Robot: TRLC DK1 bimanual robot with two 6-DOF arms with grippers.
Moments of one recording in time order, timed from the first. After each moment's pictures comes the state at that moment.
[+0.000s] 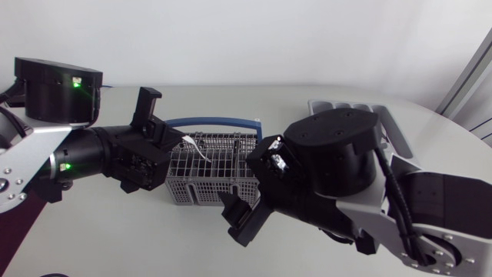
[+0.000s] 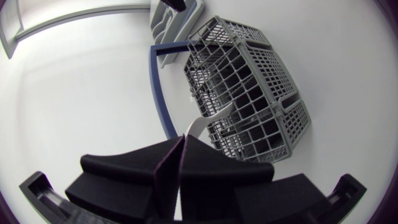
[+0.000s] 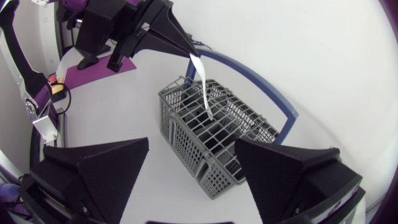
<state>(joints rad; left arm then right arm) -0.49 1.12 0.76 -0.19 0.04 1.73 0.98 1.27 0.70 0.04 0.13 -0.08</state>
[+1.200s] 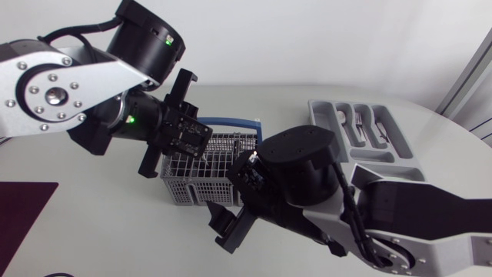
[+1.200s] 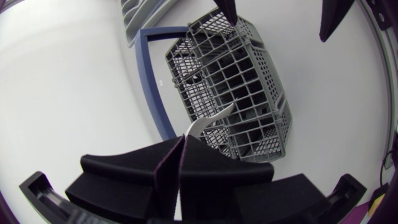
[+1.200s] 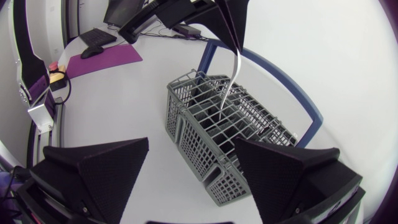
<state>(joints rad) -0.67 1.42 1.16 -0.61 -0.27 1.49 1.01 1.39 0.70 0.14 0.13 -0.12</state>
